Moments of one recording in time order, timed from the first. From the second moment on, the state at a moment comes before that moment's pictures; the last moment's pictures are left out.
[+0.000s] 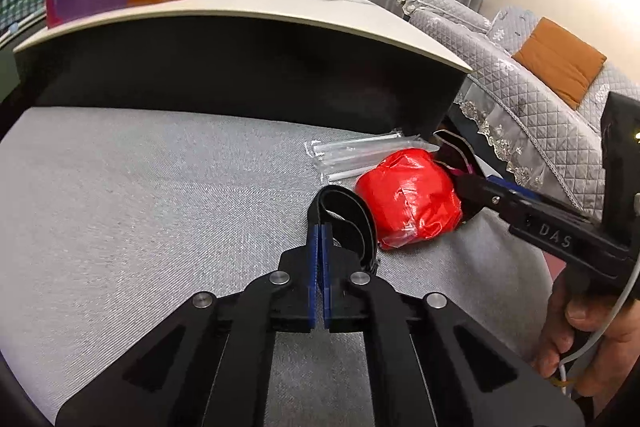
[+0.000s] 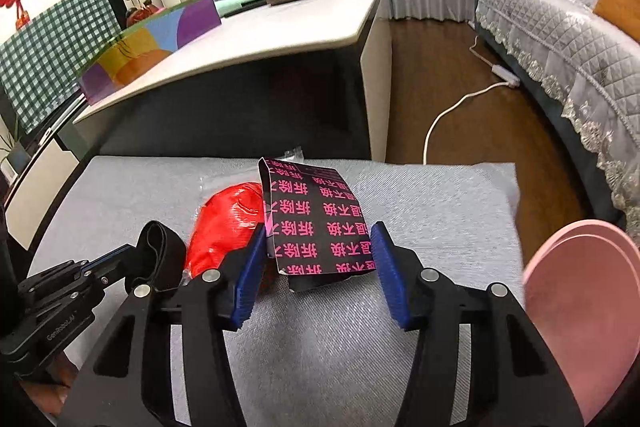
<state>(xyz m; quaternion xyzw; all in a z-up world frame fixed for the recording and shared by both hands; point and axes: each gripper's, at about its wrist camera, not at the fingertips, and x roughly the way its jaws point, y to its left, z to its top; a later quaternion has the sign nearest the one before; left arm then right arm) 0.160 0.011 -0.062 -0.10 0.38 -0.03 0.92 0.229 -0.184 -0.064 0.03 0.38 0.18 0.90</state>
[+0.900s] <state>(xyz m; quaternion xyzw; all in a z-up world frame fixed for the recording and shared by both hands) 0.080 0.005 0.000 -0.08 0.32 -0.06 0.94 0.113 -0.199 0.004 -0.02 0.33 0.19 0.92</state>
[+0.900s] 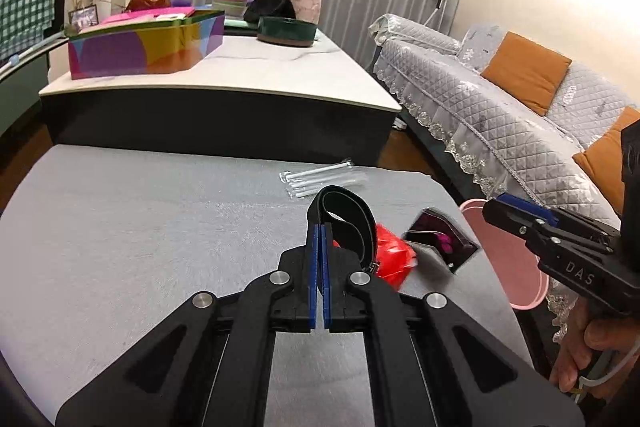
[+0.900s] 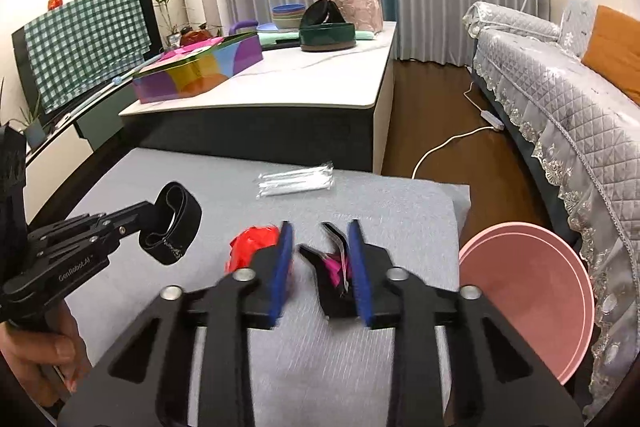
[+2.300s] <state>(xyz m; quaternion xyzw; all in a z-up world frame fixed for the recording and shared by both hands) 0.066 -0.001 0.004 -0.08 0.31 -0.06 0.94 0.107 -0.211 -0.022 -0.03 0.34 0.17 0.92</state>
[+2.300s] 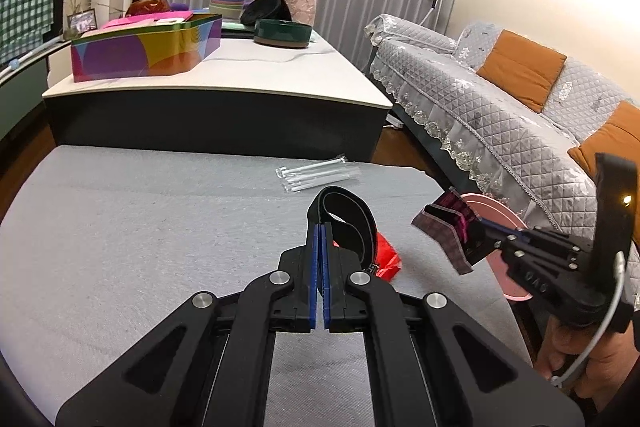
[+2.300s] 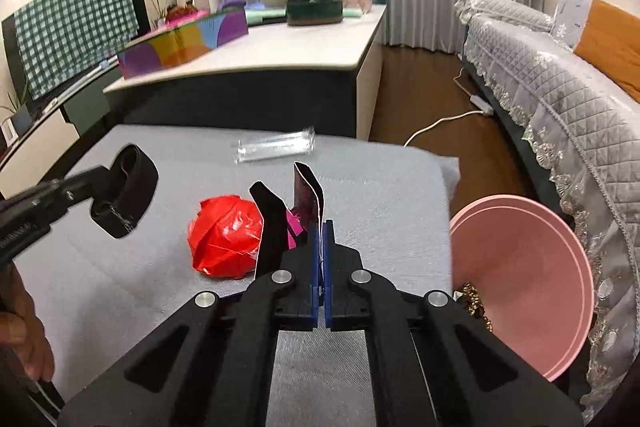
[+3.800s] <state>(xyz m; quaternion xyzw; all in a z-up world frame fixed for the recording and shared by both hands) 0.073 -0.105 0.024 -0.03 0.30 -0.14 0.94 0.061 -0.346 0.058 0.03 0.22 0.04 0.97</state>
